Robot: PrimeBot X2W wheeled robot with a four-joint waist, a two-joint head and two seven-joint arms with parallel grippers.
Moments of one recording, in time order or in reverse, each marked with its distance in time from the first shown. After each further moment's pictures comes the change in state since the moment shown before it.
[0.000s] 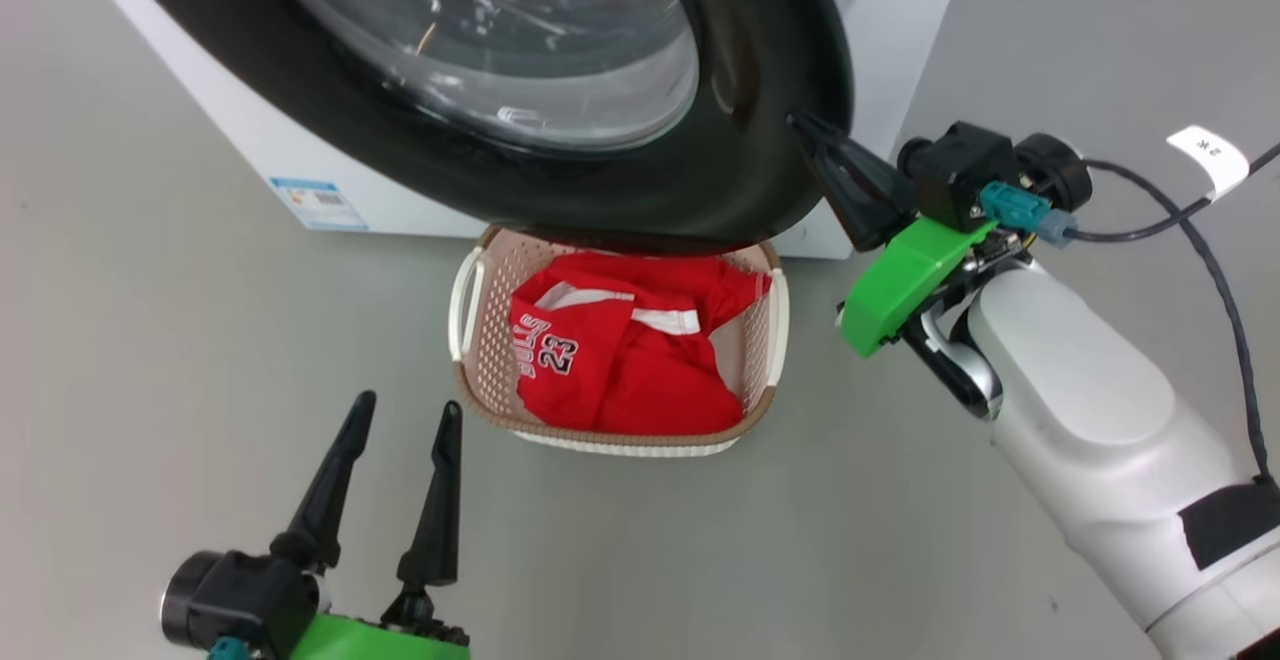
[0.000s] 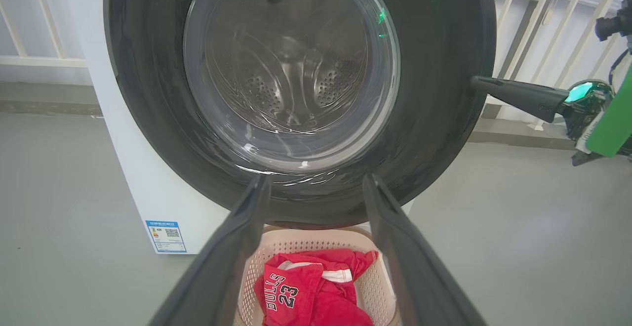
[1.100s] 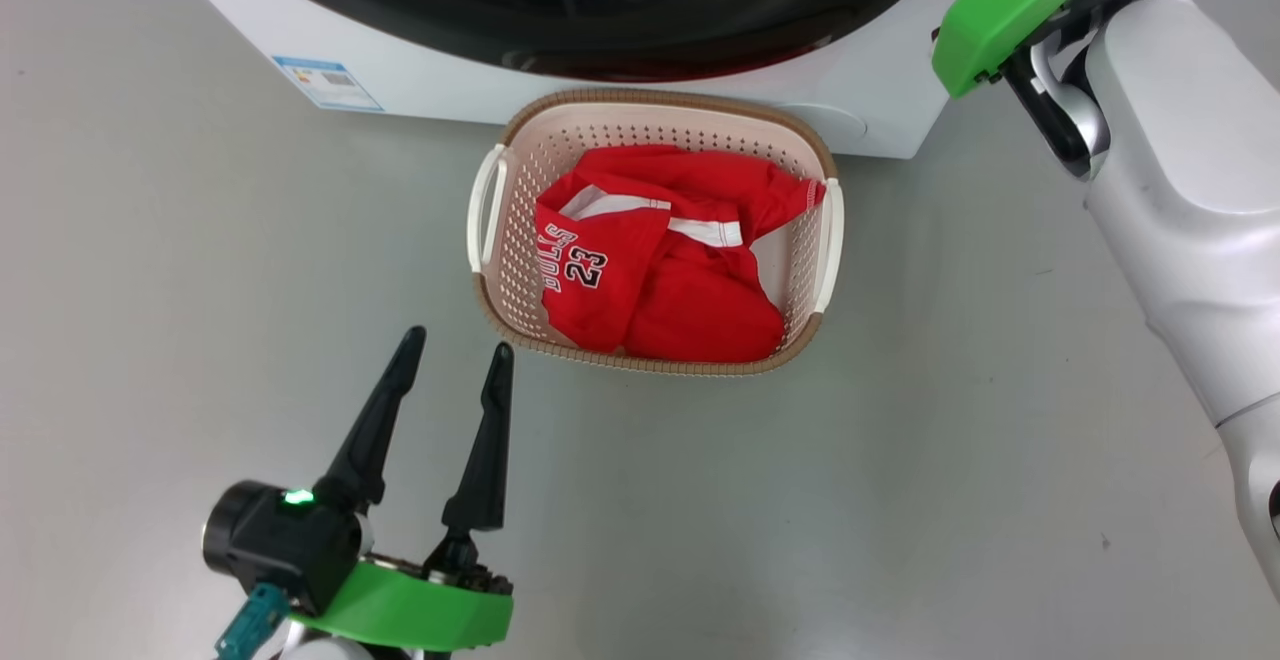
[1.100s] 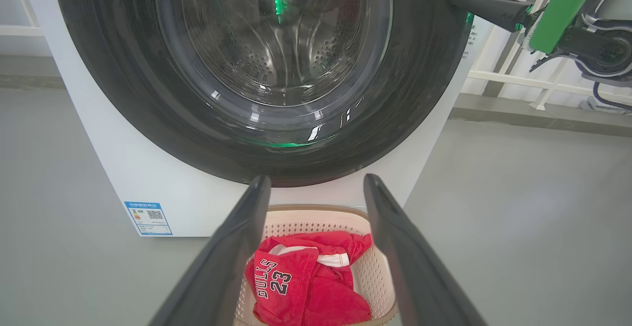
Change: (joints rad) left arm -0.107 -0.006 -0.083 0.002 -0.014 0.018 -0.001; right arm -0.368 -0.026 -0.072 0.185 -0.063 0.002 -0.001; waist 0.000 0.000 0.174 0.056
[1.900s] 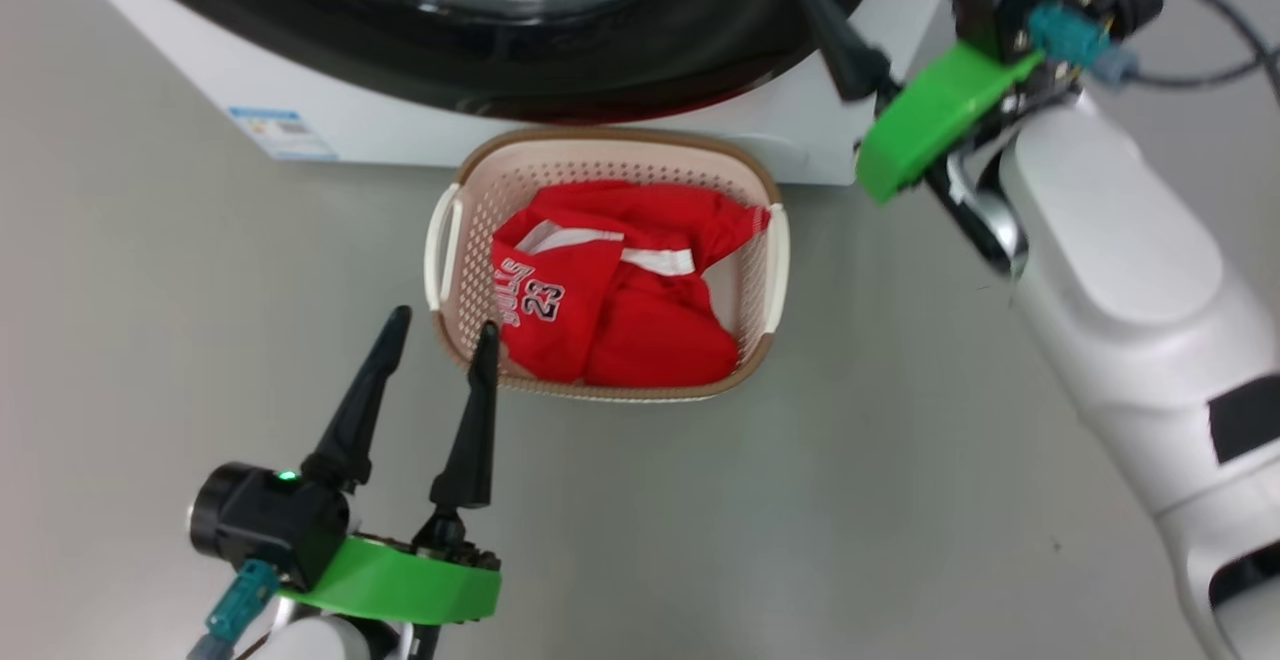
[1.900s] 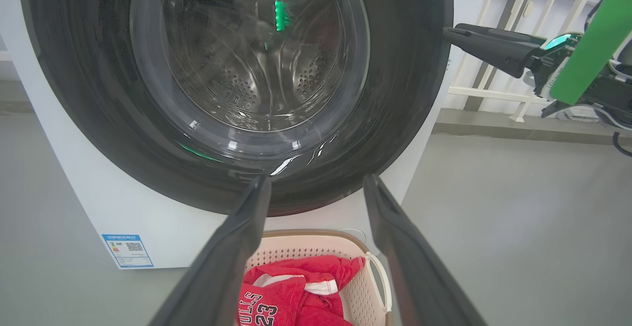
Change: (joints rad) left arm -0.046 -0.001 0.013 0.034 0.006 -0.001 0.000; right arm 0.143 0.048 -0.012 -0.136 -0.053 0.002 0.000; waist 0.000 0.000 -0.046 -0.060
